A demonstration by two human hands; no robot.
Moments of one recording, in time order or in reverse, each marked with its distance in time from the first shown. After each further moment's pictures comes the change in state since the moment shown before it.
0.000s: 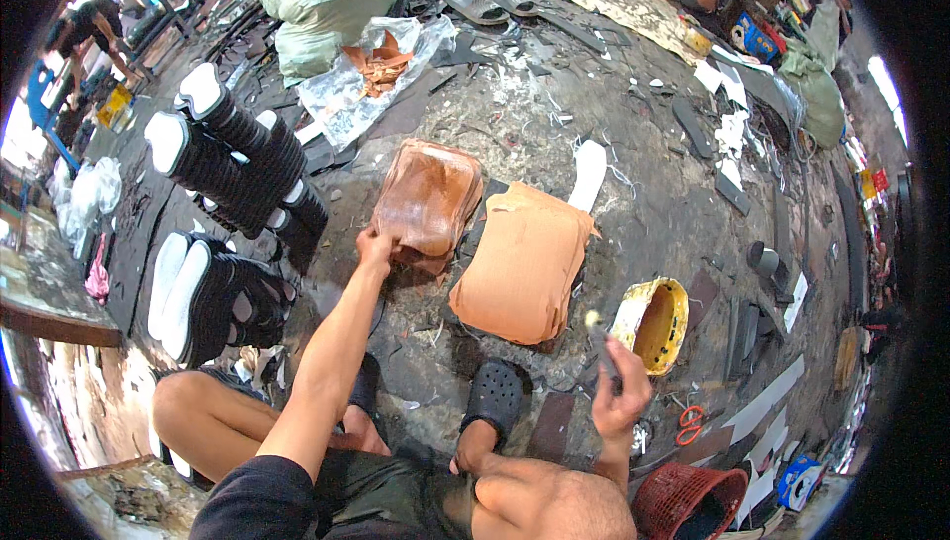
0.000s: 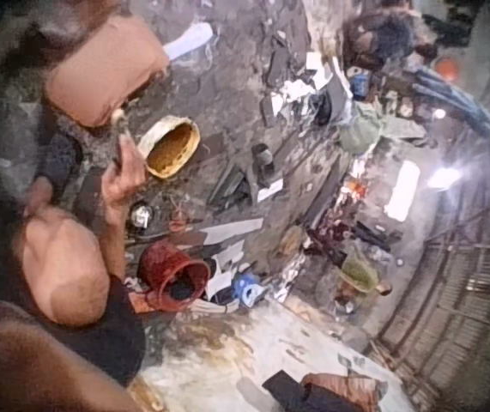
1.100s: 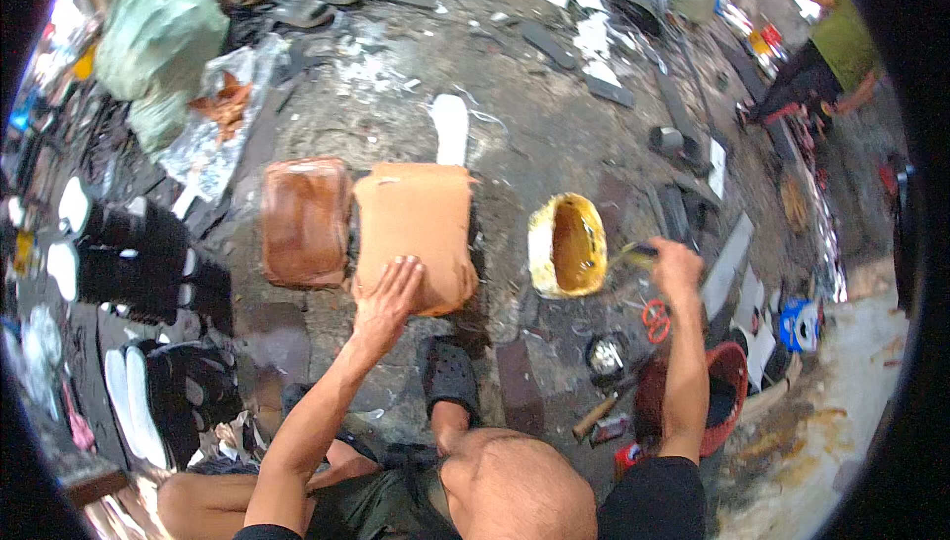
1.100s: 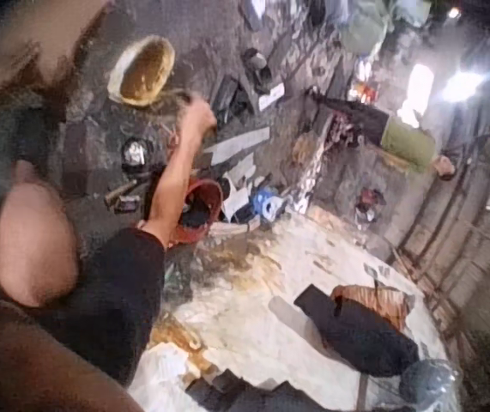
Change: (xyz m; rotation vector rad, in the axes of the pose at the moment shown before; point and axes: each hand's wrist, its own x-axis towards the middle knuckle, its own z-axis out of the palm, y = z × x) left_hand -0.233 -0.018 0.120 1.377 -0.800 1.473; right_hand -0.017 0.161 -0.202 -1.109 -0.351 0.552
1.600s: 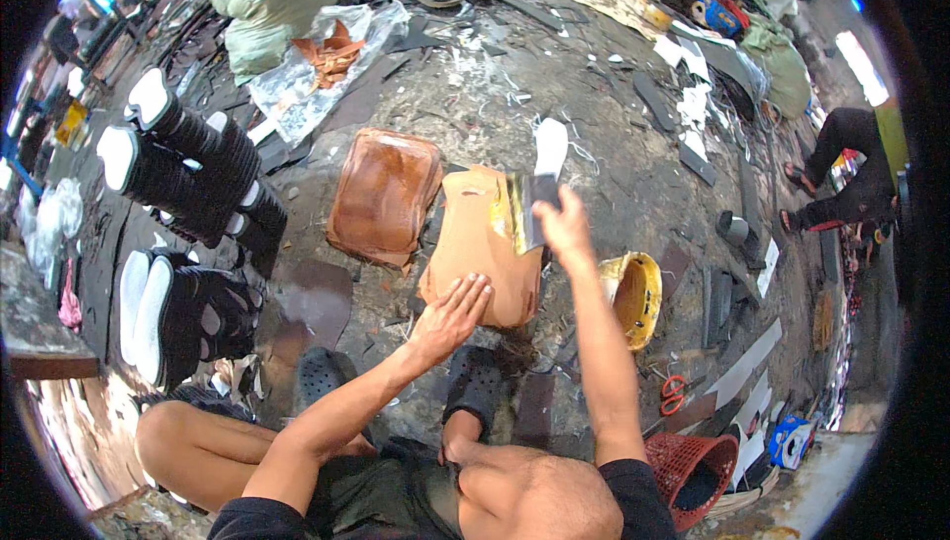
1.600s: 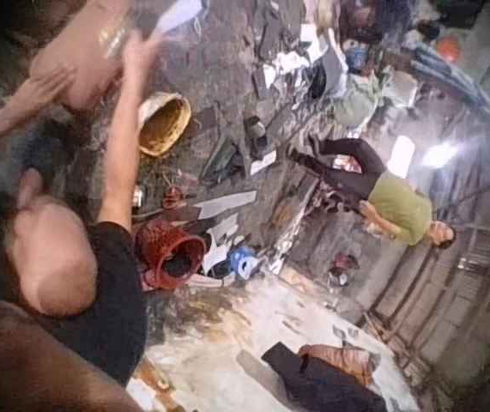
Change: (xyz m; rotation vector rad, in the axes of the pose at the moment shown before) left_hand -0.014 0.016 0.004 0.064 0.112 -0.015; right_hand 0.109 -0.334 -0.013 1.102 -0.138 -0.152
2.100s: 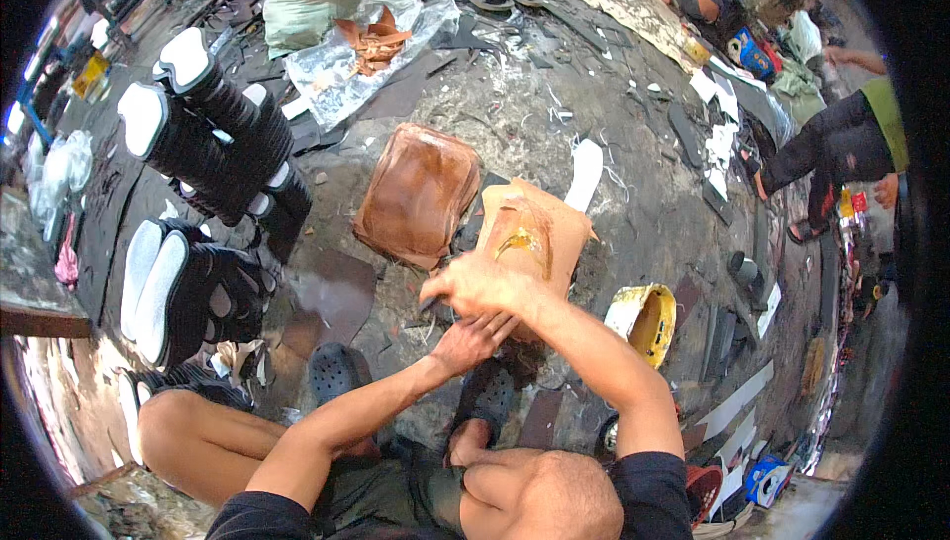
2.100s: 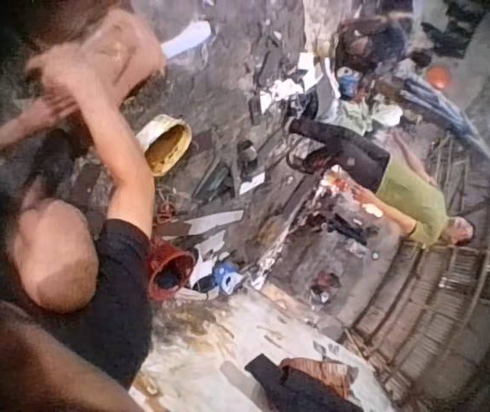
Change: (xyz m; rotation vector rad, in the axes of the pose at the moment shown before) left_hand -0.041 -0.004 0.025 -0.094 -0.019 -0.073; right_hand -0.053 -0.110 0.139 -0.634 -1.138 -0.899
